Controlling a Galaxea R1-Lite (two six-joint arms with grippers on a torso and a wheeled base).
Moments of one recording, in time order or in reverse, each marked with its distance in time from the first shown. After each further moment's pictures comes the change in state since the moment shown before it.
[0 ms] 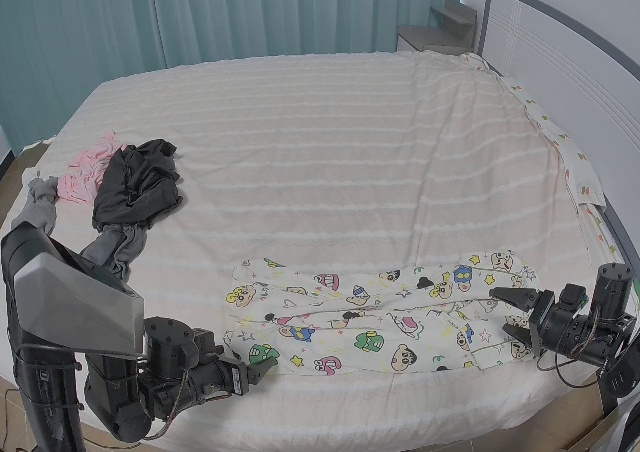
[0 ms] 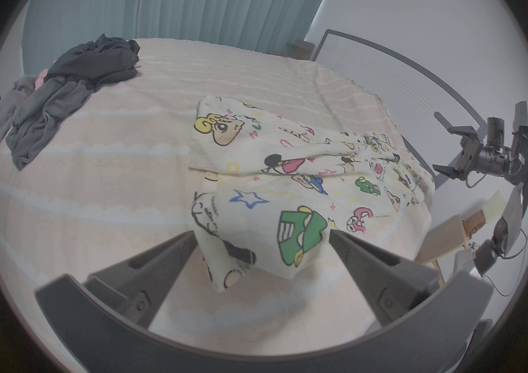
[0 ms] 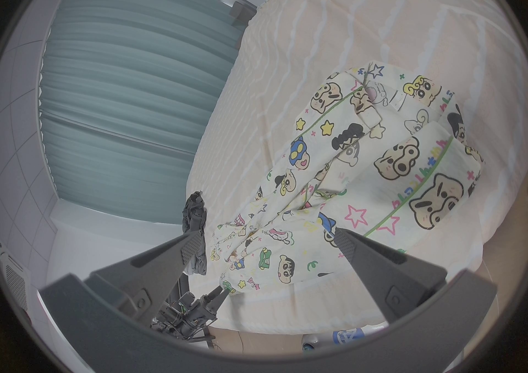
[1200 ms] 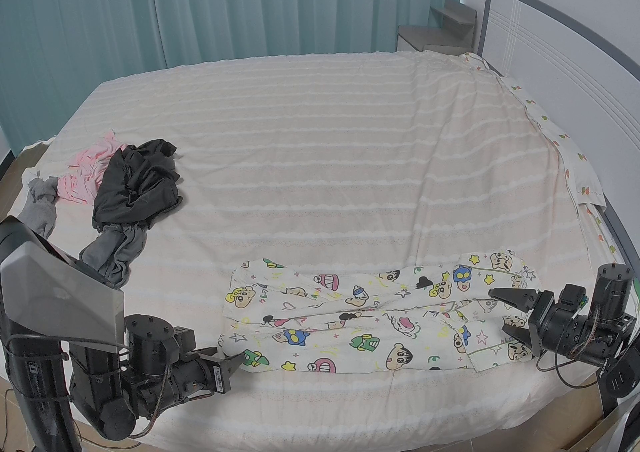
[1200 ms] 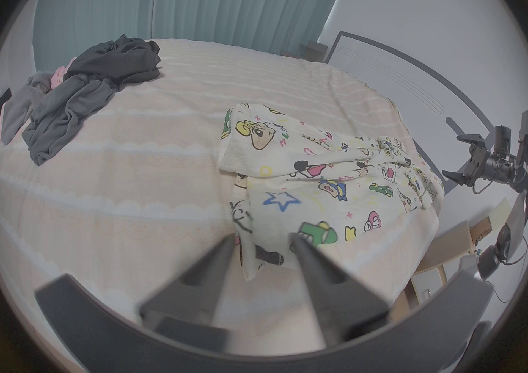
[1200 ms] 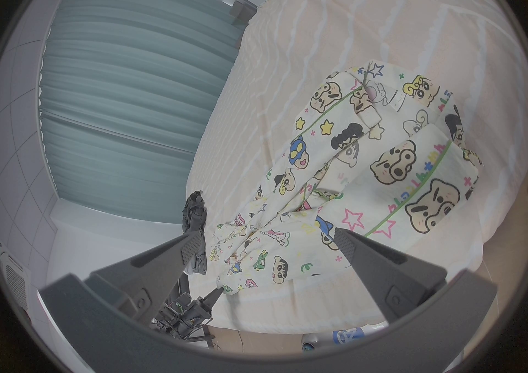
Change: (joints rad) left arm 0.068 -0.040 0.066 -0.001 0.004 0.008; right arm 0.003 0.000 0.001 0.000 0.000 0.000
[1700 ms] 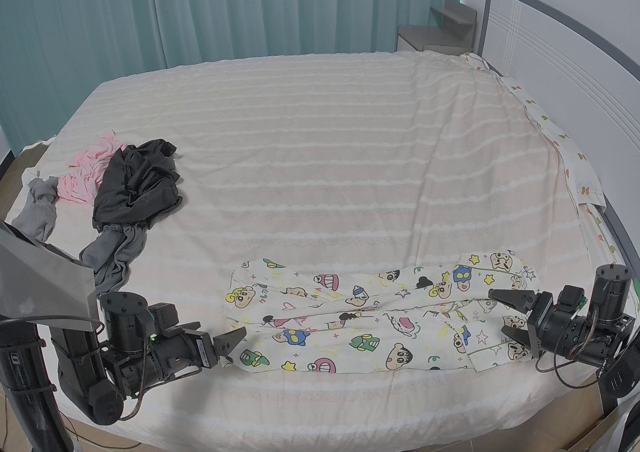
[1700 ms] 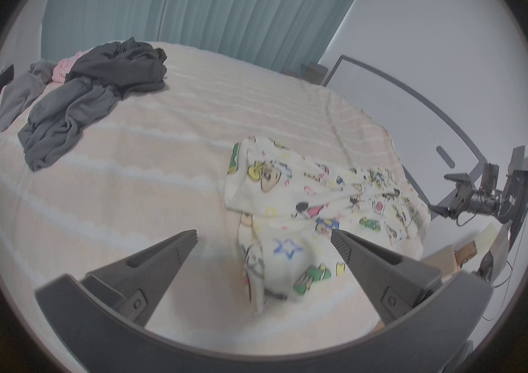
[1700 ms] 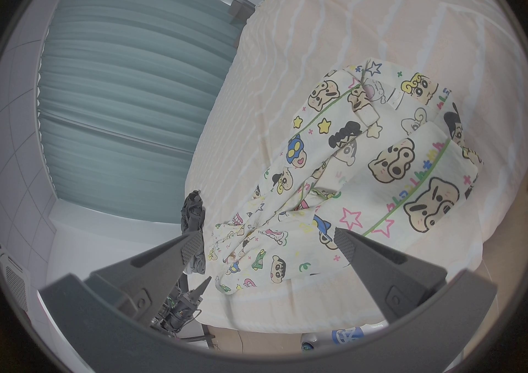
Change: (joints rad) left arm 0.114 -0.074 -0.044 0.000 -0.140 -0.034; right arm 0.000 0.010 0.000 0.000 0.000 0.000
